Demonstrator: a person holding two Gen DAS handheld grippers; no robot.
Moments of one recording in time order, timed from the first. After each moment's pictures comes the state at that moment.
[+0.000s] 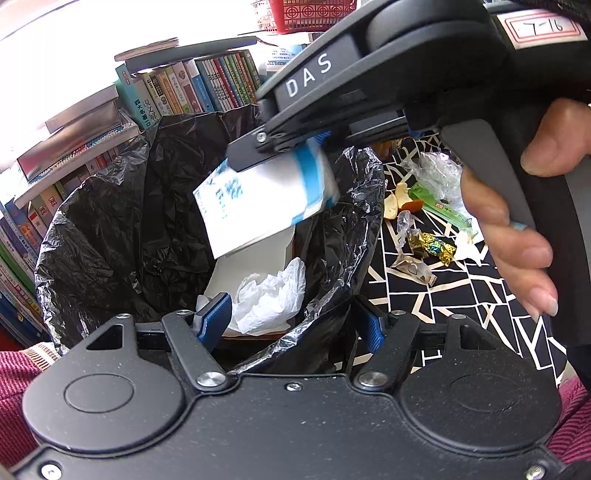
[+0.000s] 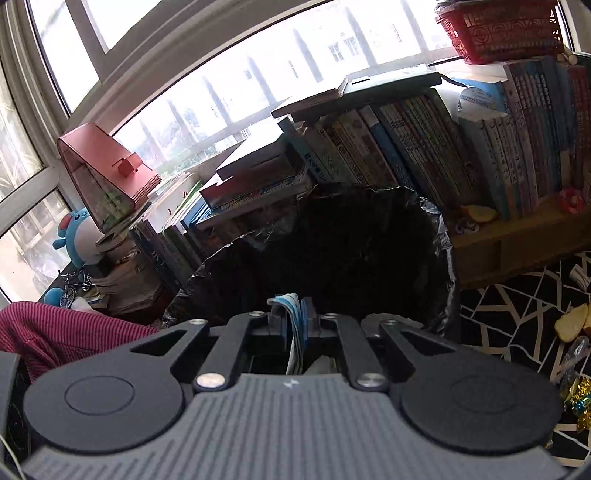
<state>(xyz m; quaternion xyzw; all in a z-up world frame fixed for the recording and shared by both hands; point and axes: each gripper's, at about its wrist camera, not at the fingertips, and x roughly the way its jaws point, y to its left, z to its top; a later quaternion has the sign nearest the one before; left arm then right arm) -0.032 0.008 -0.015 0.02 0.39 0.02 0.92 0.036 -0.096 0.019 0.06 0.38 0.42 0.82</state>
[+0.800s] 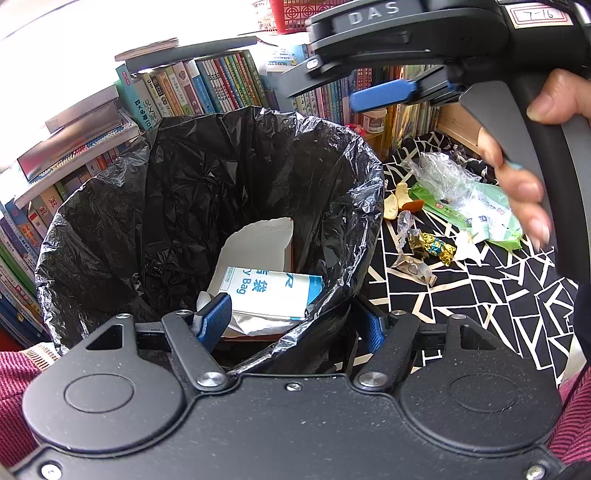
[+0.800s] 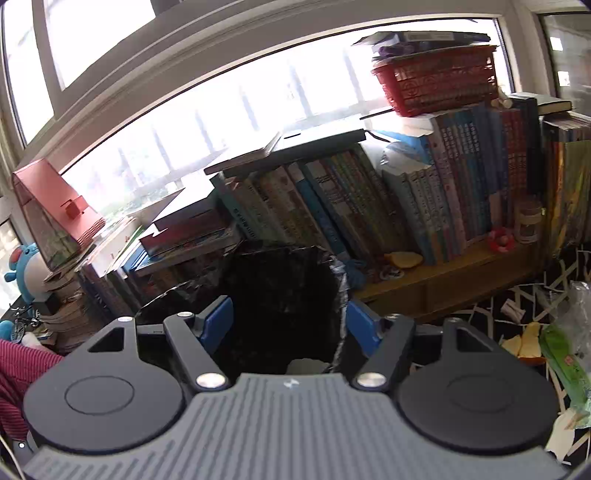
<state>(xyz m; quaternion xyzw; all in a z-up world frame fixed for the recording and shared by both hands) -0.032 0.008 -0.015 0.02 0.39 0.02 0.92 0.054 -0.132 0.039 0.06 0.33 0.33 0.89</state>
